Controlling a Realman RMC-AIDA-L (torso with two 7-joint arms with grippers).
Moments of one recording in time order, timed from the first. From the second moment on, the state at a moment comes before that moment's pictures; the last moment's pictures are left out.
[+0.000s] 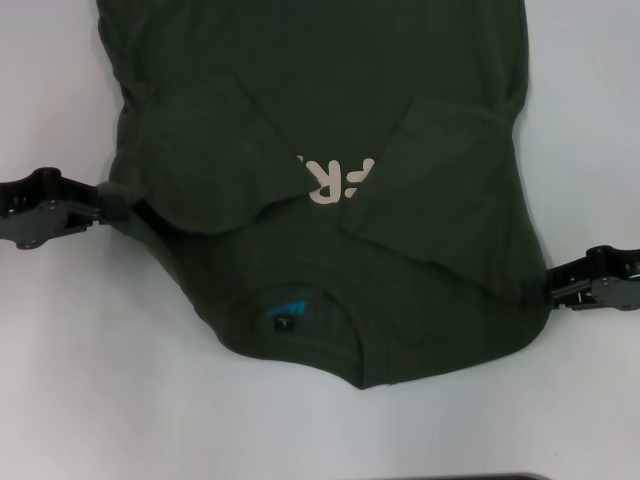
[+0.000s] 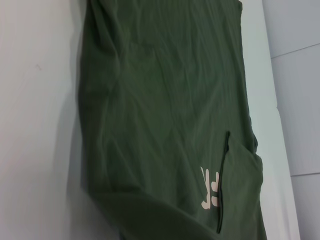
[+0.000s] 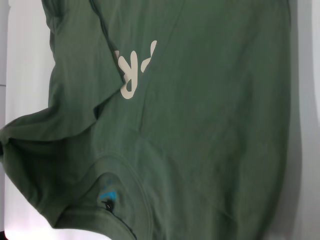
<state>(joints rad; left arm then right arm) -0.51 -1.98 -2.62 -0.73 -0.83 1.69 -2.49 0.52 1.96 -0.51 -0.59 -2.53 -1.70 2.40</state>
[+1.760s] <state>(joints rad) -0.42 -2.00 -2.46 -0.83 -0.66 1.90 -2.50 0.47 1.95 -0.57 -0.70 -2.67 -1.87 2.41</state>
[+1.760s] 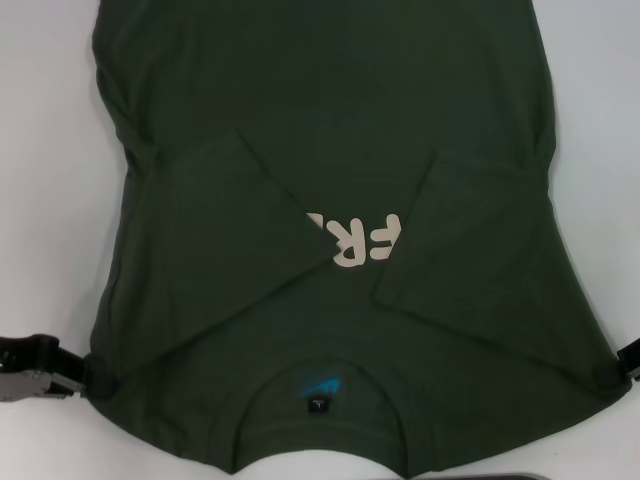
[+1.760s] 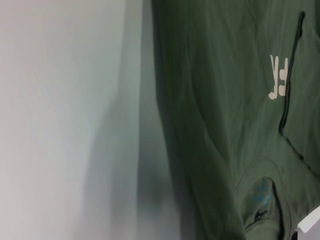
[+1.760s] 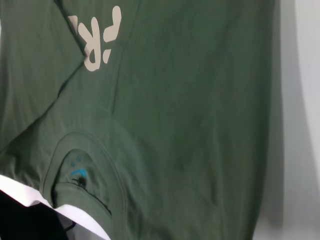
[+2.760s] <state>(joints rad) -0.77 -1.99 -2.48 -0.77 -0.75 1.71 -2.58 0.70 1.87 -0.49 -0.79 -2.49 -1.86 2.43</state>
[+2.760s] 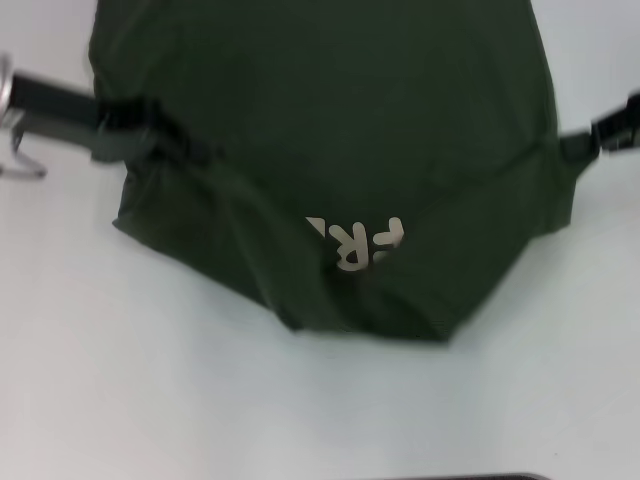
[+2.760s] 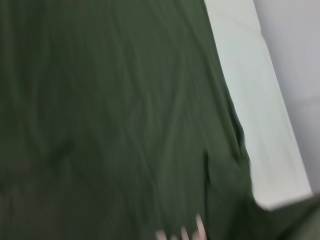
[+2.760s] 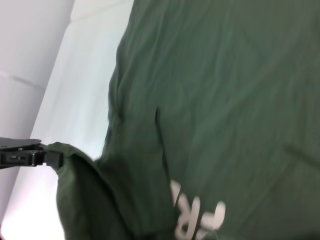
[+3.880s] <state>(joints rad) -0.95 -2.04 -2.40 -0.60 -0.75 0.91 -2.66 0.78 1.88 -0.59 -0.73 -2.42 -1.27 2.44</state>
